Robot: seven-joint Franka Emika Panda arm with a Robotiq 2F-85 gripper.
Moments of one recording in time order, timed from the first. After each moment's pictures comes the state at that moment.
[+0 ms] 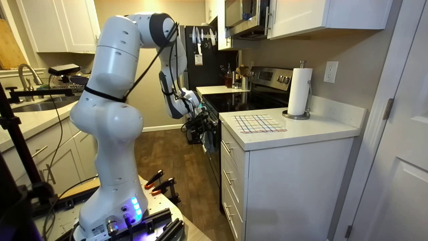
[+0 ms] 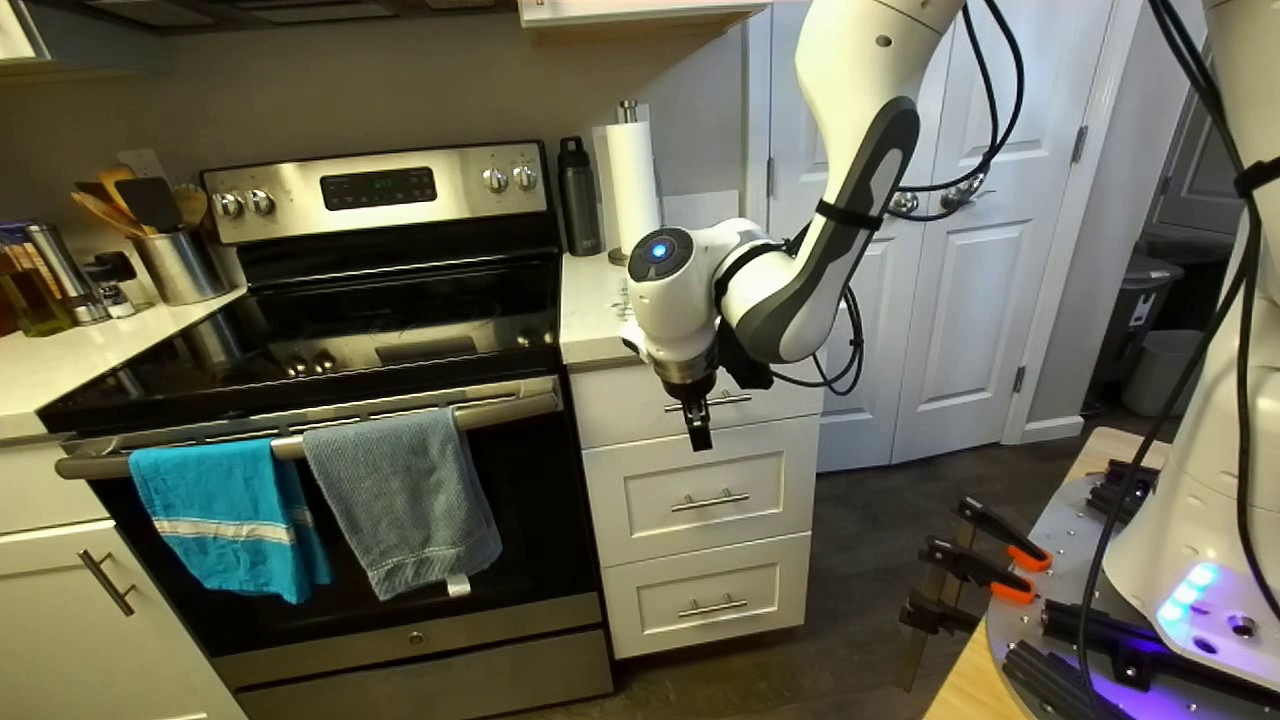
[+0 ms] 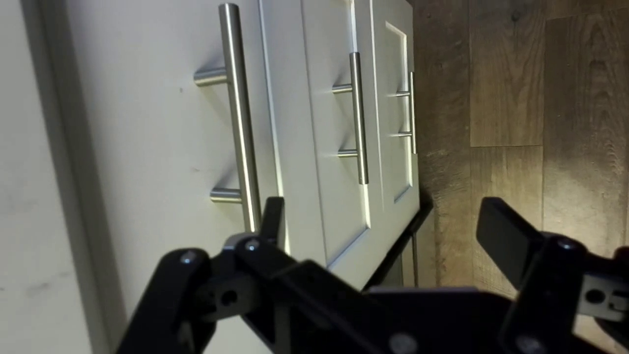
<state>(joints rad) 0.24 0.41 0.10 -2.23 -1.02 2.51 0.39</state>
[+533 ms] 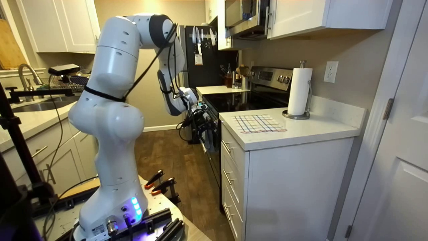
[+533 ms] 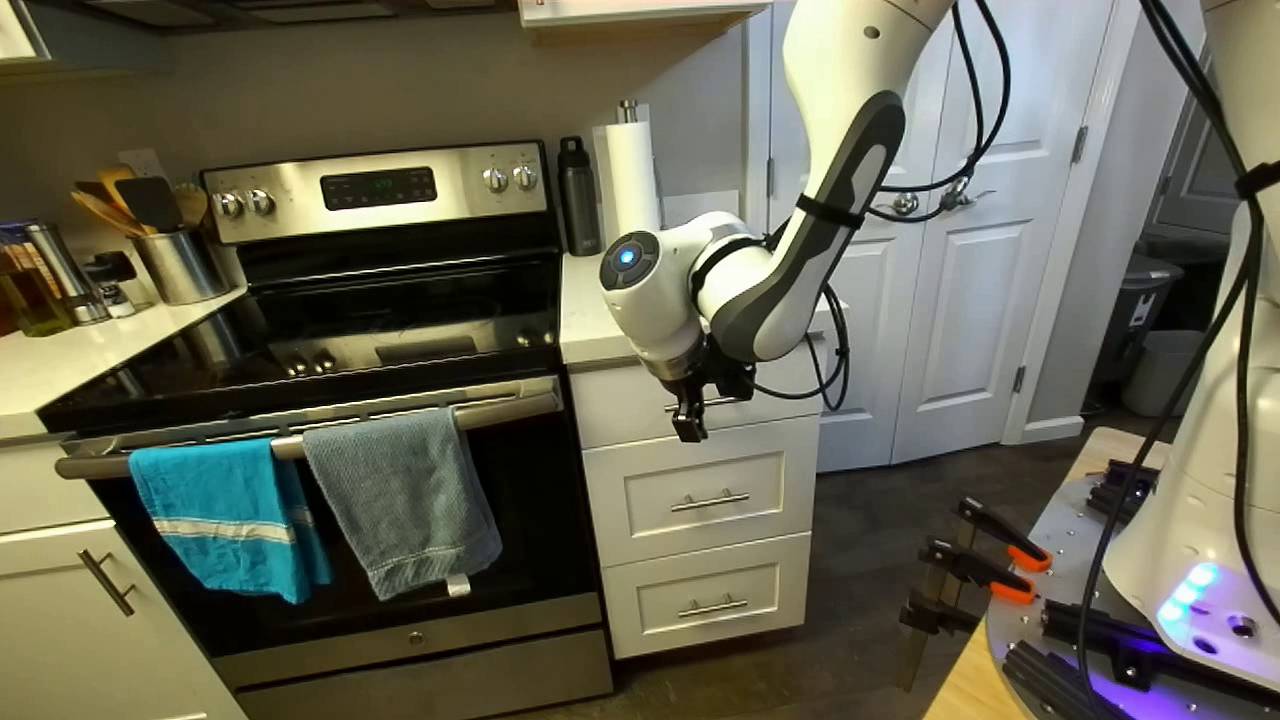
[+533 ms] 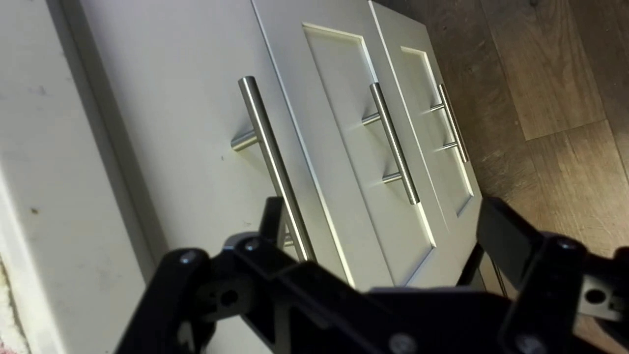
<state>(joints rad) 0.29 0.42 0.10 -2.17 -0.97 2.33 0.63</state>
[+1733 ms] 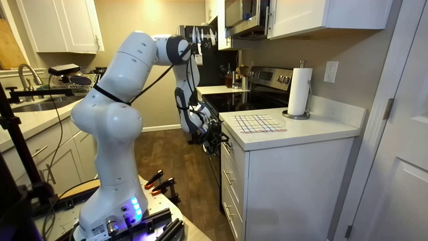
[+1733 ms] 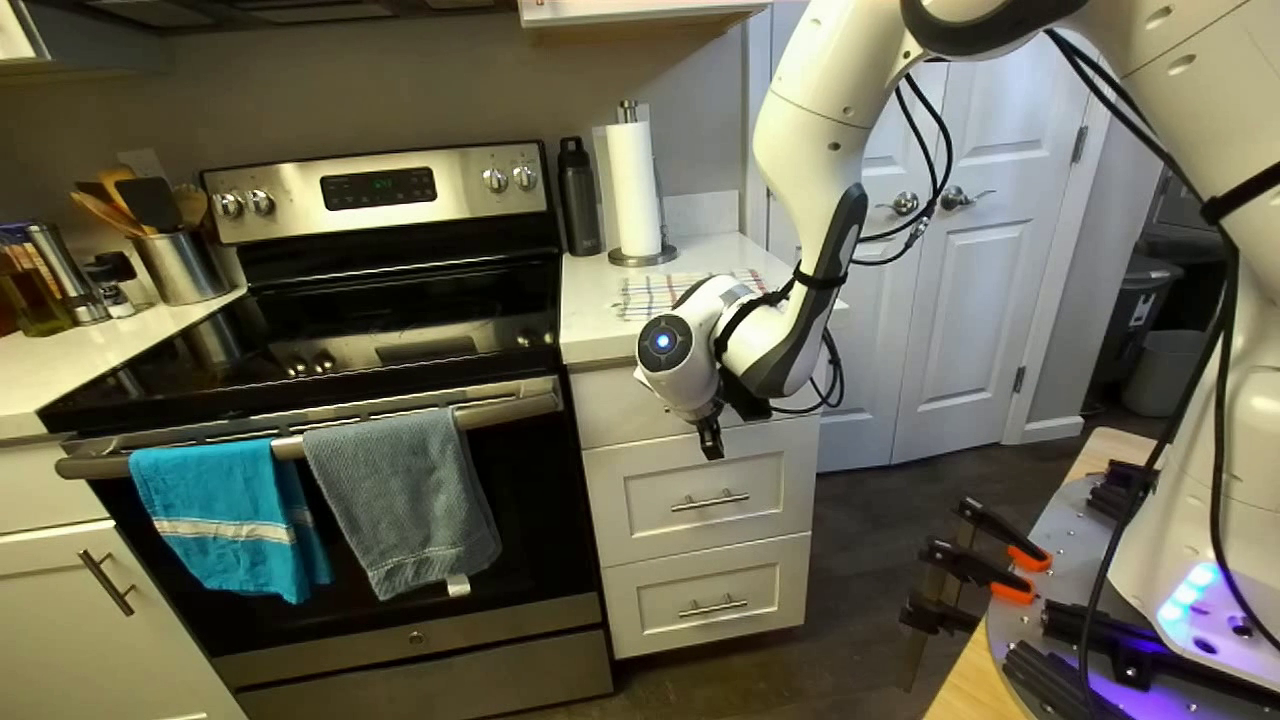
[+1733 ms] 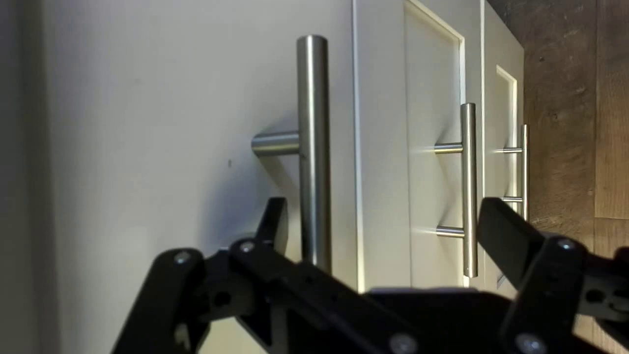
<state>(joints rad) 0.22 0.67 0.04 -2.04 -1.38 2.40 0.62</state>
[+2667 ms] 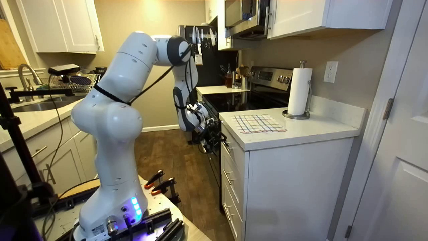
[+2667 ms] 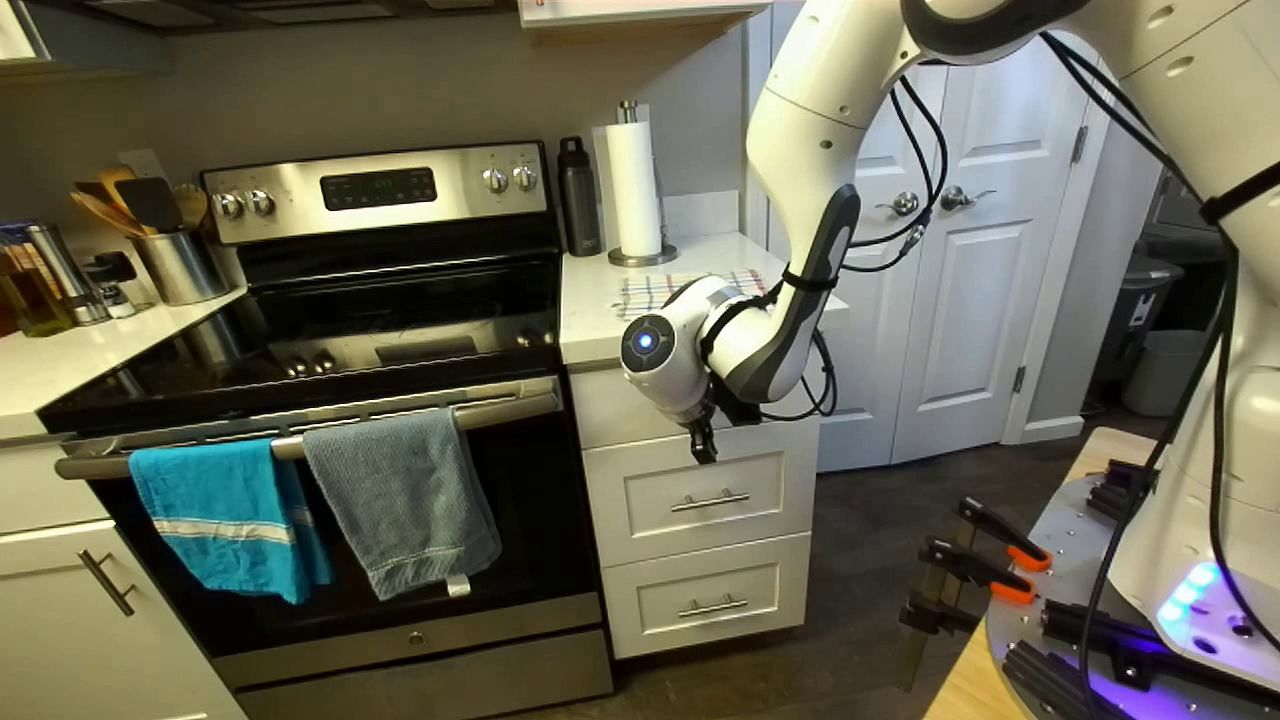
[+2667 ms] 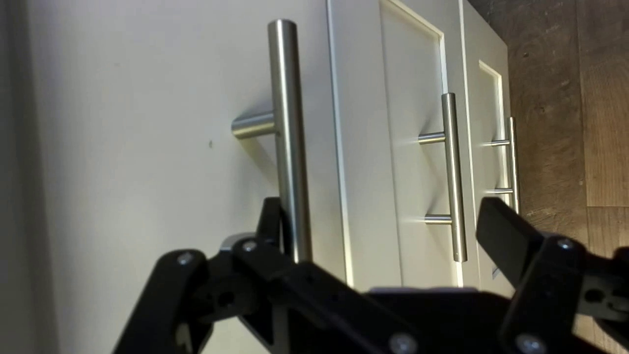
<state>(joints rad) 0.21 0.67 0.08 -2.02 -1.30 2.35 0.62</state>
